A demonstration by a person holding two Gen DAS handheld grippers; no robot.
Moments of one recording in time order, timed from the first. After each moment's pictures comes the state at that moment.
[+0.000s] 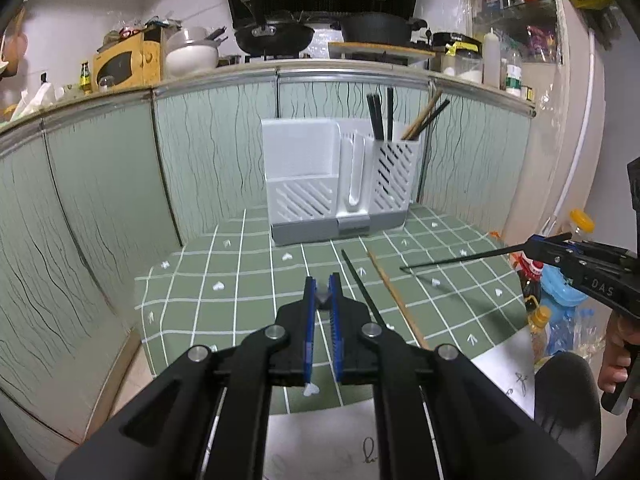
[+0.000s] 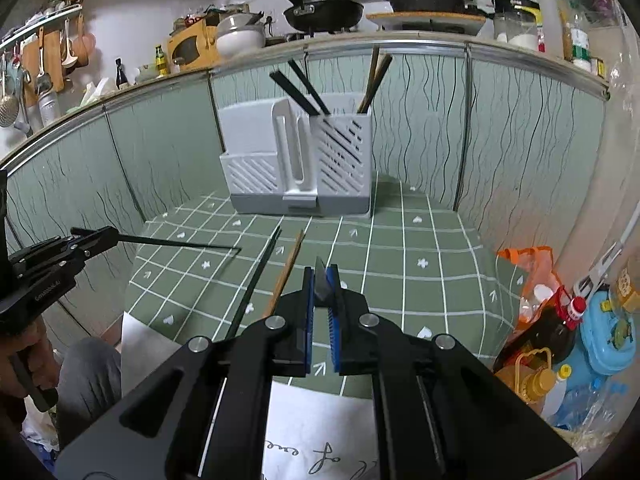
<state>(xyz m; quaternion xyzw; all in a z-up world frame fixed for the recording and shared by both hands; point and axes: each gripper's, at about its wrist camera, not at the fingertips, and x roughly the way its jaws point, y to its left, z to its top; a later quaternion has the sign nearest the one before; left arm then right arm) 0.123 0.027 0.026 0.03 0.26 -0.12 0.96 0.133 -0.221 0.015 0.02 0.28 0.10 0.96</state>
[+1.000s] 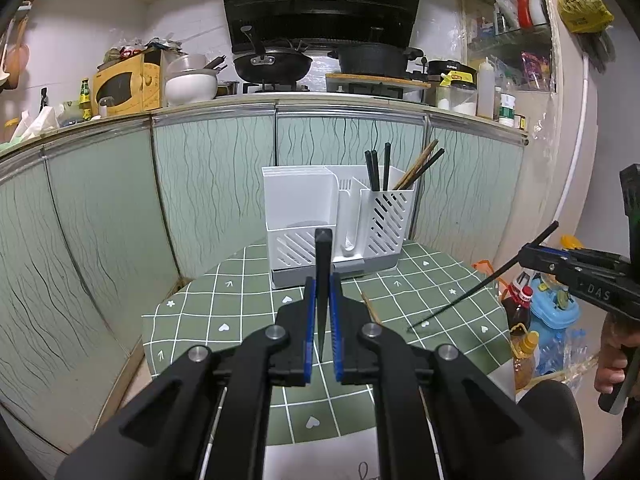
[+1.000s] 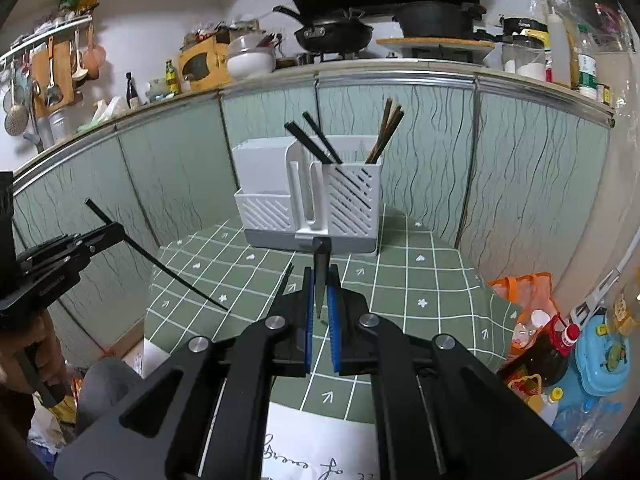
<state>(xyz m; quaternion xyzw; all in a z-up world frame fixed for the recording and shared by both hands) 0.126 0.035 0.070 0.02 0.23 -0.13 0.96 0.135 -0.219 0.058 0.02 0.26 0.12 0.96</state>
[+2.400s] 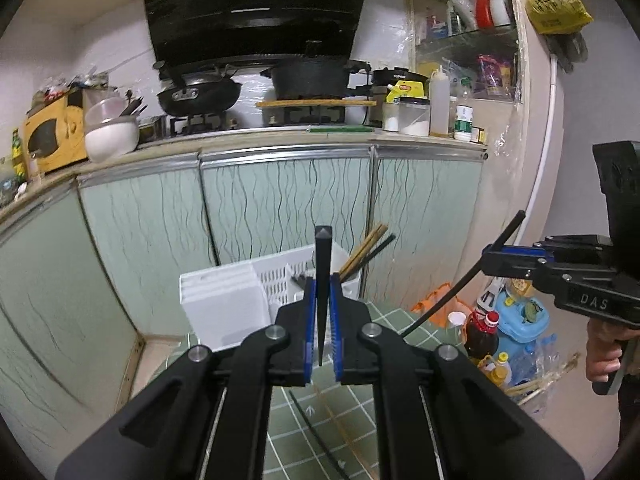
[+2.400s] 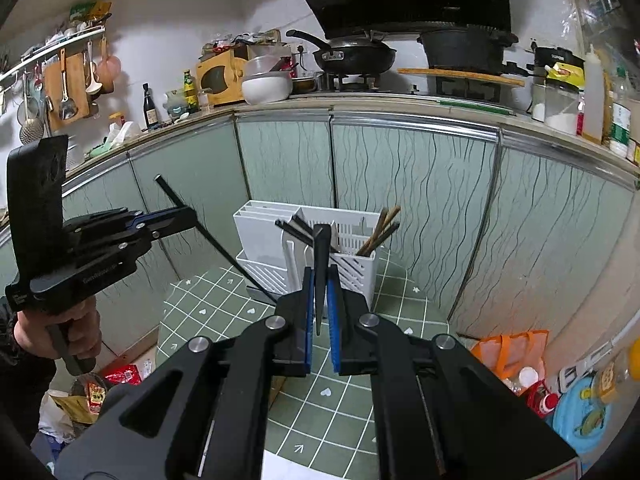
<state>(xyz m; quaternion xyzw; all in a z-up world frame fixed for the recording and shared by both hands) 0.228 -0.046 0.176 0.05 0.21 -0.23 0.95 0.211 -0.249 0.177 -0.01 0.26 0.17 0.95</state>
